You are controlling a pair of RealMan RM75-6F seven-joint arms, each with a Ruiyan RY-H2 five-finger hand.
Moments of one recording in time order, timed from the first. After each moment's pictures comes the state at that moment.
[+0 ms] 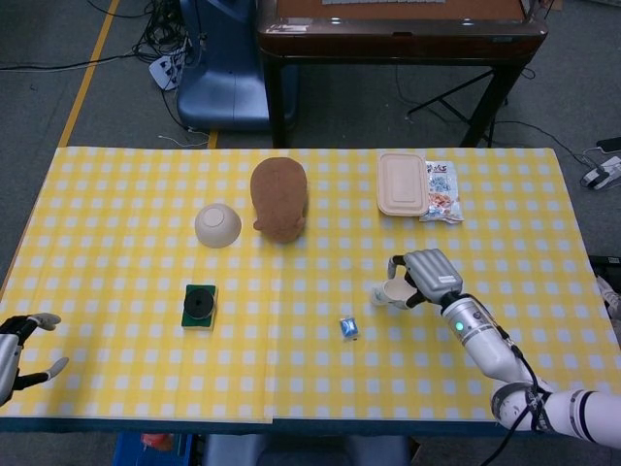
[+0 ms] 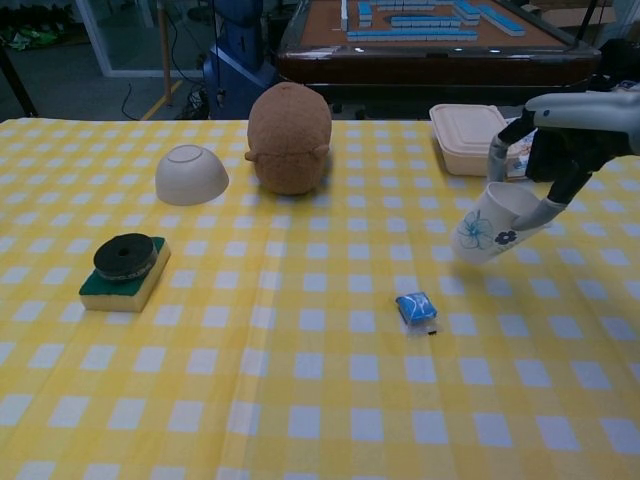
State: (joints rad) left arm -0.06 -1.04 -0.03 -1.64 1.51 1.50 -0.06; right arm 0.74 -1.21 0.09 -1.72 -0.98 0.89 -0.13
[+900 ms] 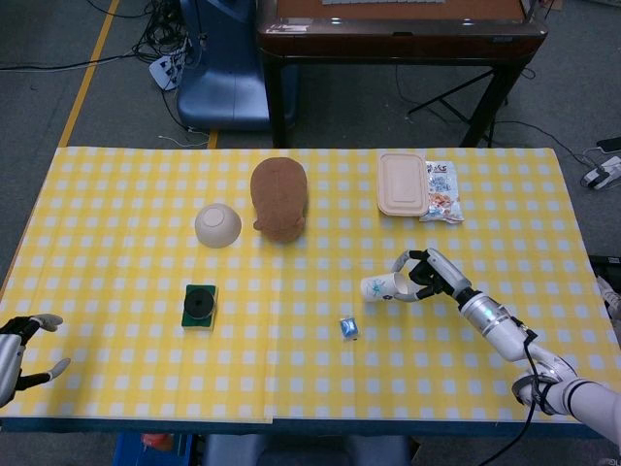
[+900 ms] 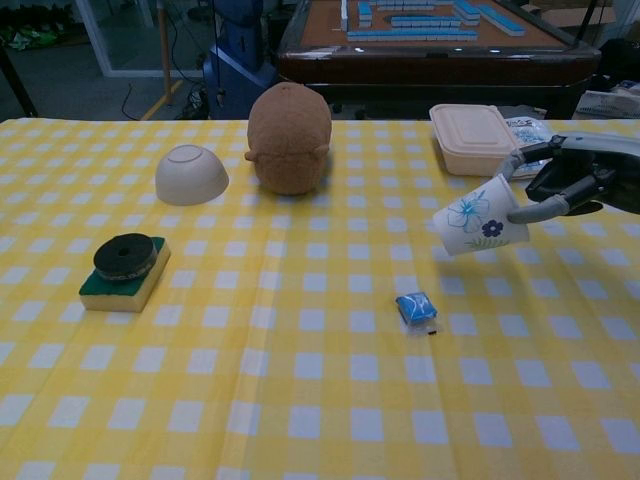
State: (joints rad) left arm -0.07 -1.04 -0.03 -1.65 1.51 1.49 -0.05; right arm 0.67 -1.46 0.01 -1.03 -1.62 0.90 1.31
